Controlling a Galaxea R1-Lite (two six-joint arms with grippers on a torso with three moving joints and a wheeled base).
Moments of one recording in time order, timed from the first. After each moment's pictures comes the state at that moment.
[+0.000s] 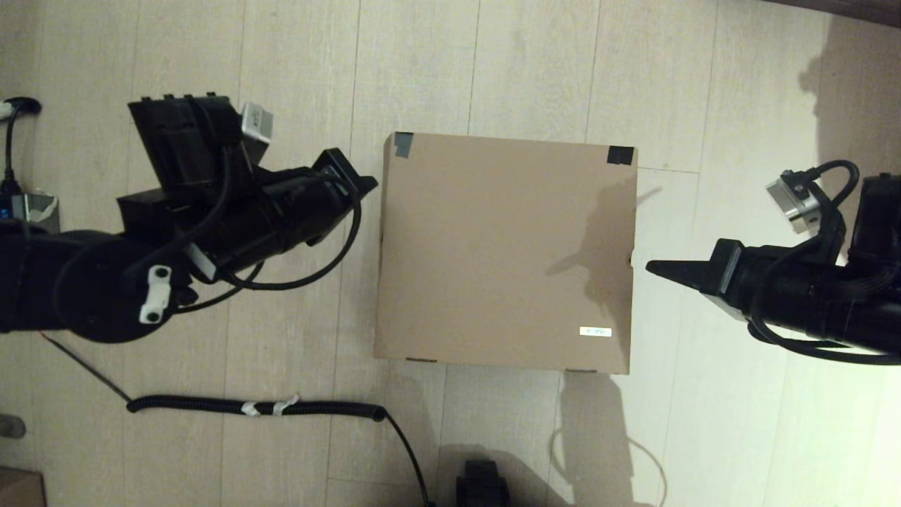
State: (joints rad) left arm -0.44 1.71 -1.17 -0.56 -0.02 -0.61; right arm 0.24 1.46 -0.78 -0.45 0.31 0.55
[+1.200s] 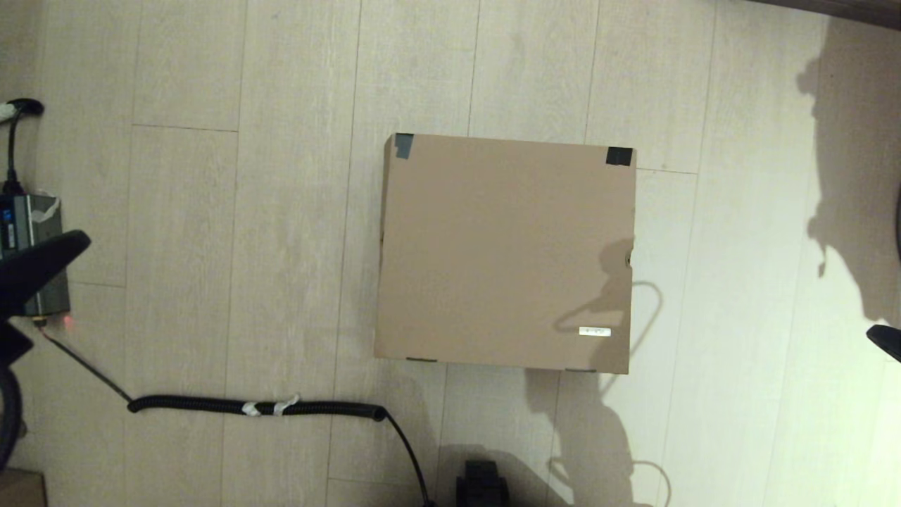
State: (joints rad) left arm -0.15 0.88 -0.56 -0.50 0.01 -0.18; right arm 0.17 0.77 -0.43 -0.30 0.06 0.72
